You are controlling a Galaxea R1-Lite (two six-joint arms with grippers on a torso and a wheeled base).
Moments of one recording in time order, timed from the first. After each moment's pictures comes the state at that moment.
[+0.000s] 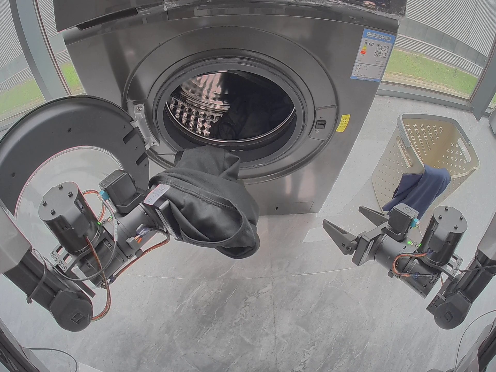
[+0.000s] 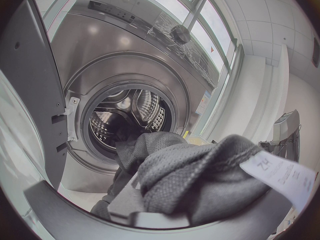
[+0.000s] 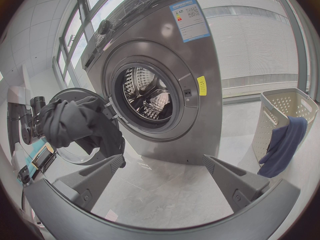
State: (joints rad) left arm -0.48 1.79 -0.45 -1.55 -0.14 -0.19; right arm 0.52 1.87 -0.31 -1.55 -0.02 0.13
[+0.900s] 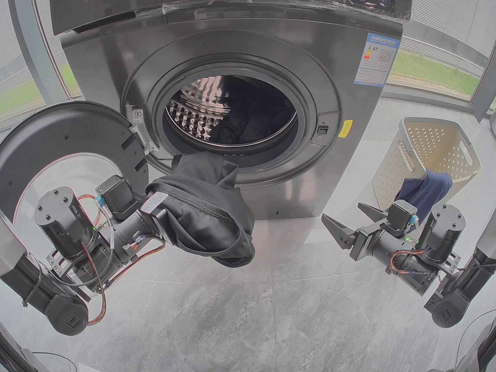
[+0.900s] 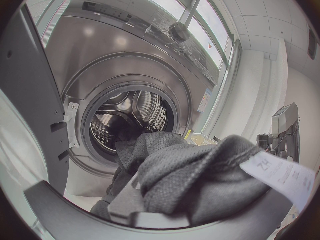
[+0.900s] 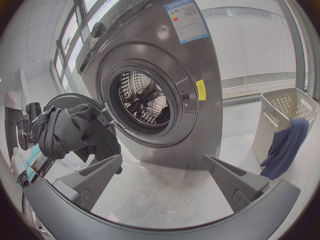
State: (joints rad) left arm -0.48 1.76 -0.41 -1.55 -0.15 -0.14; right arm 0.53 1.87 -0.34 -1.55 -0.04 0.15
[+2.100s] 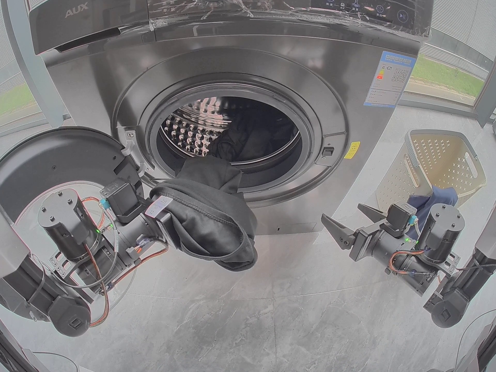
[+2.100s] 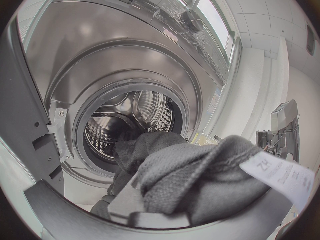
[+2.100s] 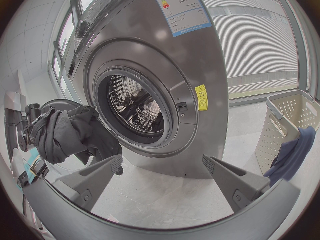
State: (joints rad) left arm -0.49 1.78 -0.40 -1.55 -0.15 -0.13; right arm 0.53 1.88 -0.34 -1.55 -0.04 0.16
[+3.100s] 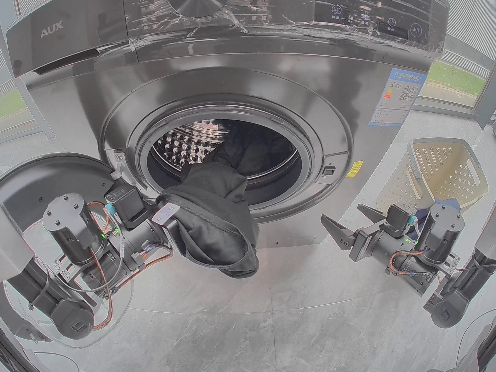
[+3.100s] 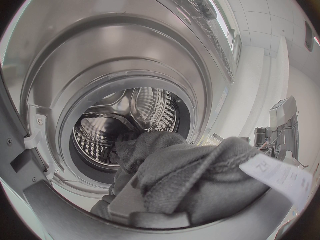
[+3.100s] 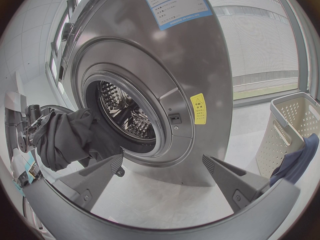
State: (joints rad) left arm -0.51 1.79 -0.40 -1.55 -0.15 -0.11; right arm 0.53 1.88 -0.33 -1.55 -0.04 0.16
